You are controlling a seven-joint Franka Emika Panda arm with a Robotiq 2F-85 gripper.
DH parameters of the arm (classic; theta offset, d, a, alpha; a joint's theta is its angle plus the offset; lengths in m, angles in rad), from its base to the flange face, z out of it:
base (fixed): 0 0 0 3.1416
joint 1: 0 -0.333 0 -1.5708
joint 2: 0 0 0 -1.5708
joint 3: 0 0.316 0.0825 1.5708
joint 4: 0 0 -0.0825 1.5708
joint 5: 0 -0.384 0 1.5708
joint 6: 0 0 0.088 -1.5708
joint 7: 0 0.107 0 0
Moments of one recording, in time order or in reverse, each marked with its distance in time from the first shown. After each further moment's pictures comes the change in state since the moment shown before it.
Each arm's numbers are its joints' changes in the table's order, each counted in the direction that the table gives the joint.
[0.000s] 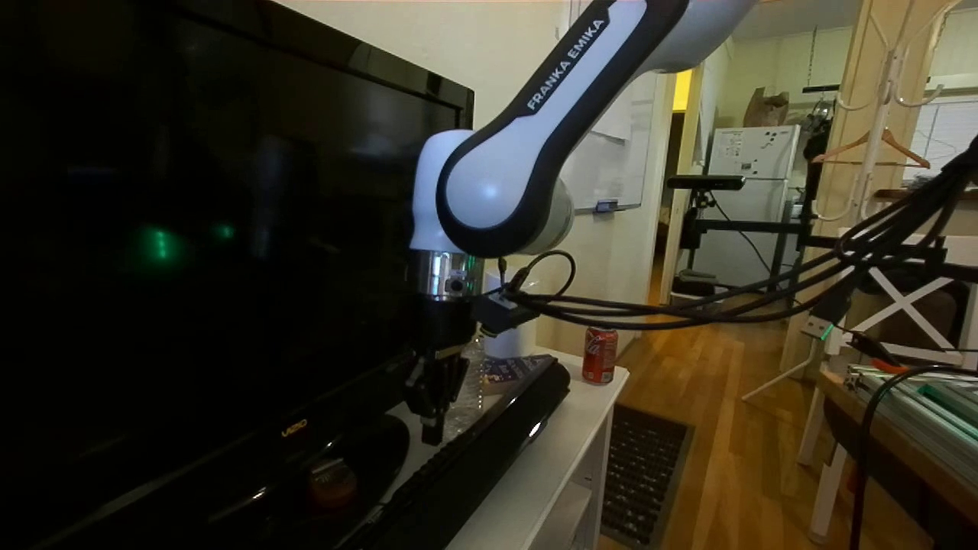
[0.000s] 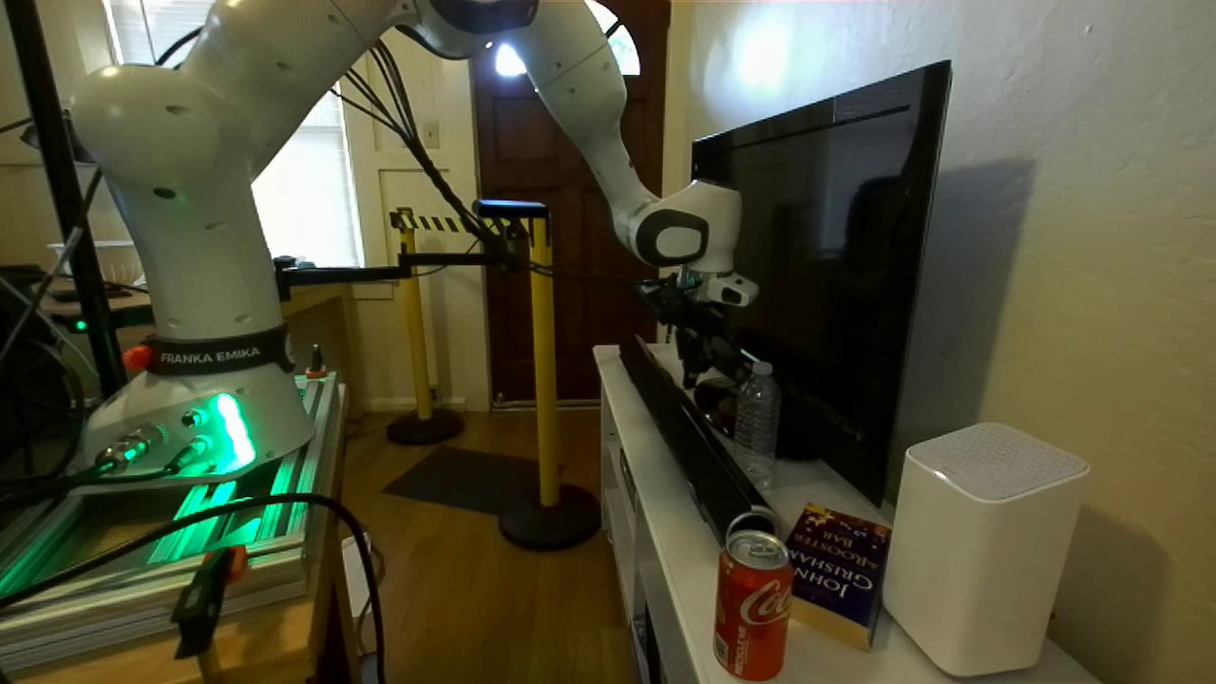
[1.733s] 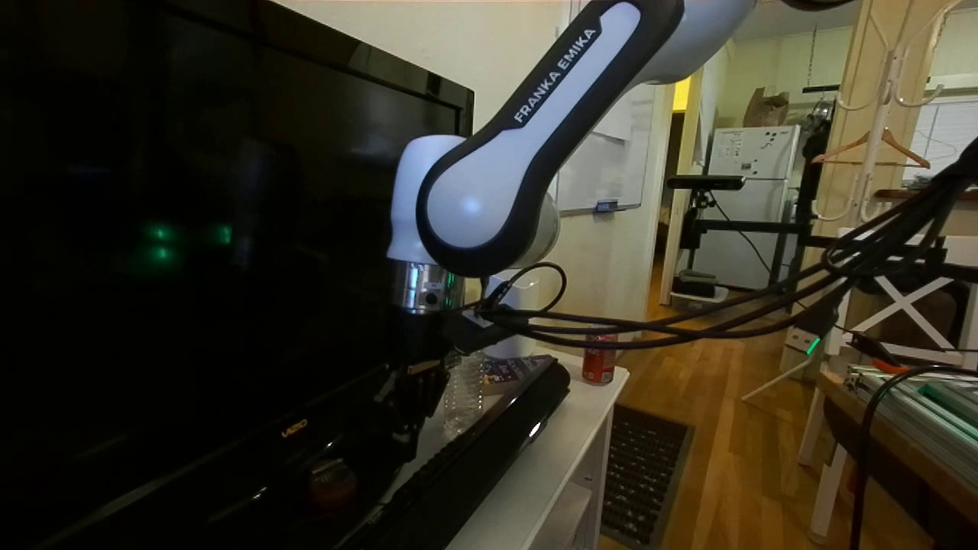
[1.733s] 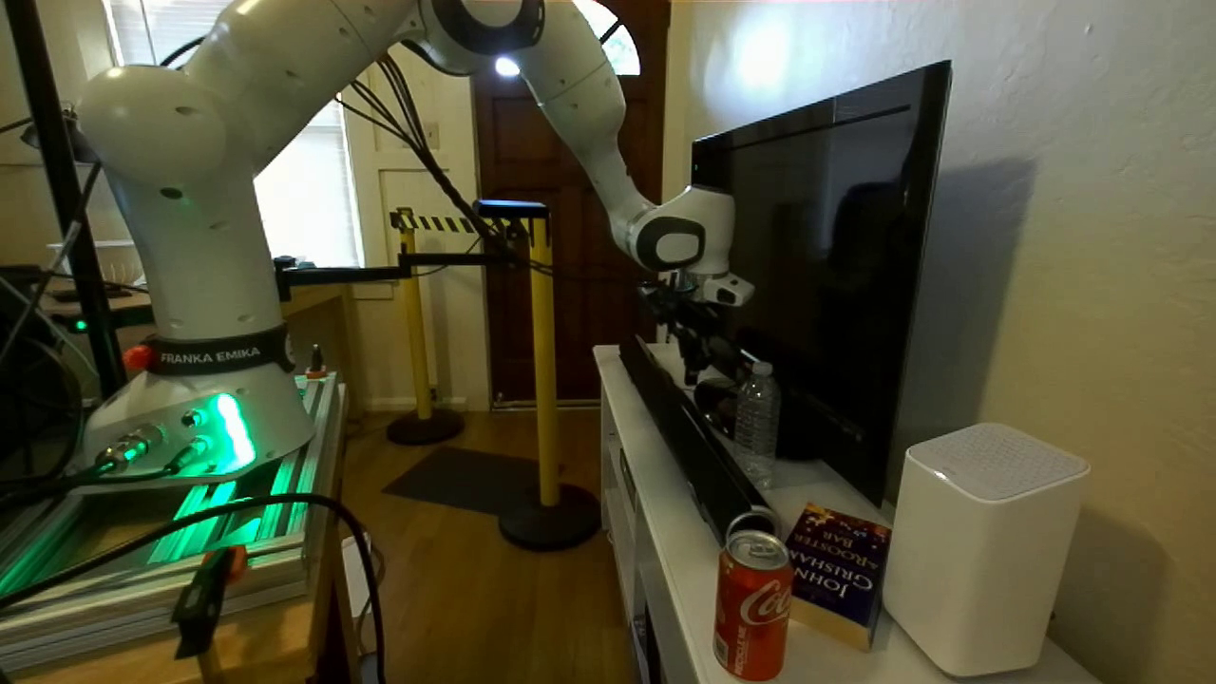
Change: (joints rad) arm -0.047 -0.051 -0.006 0.070 0.009 -0.020 0.098
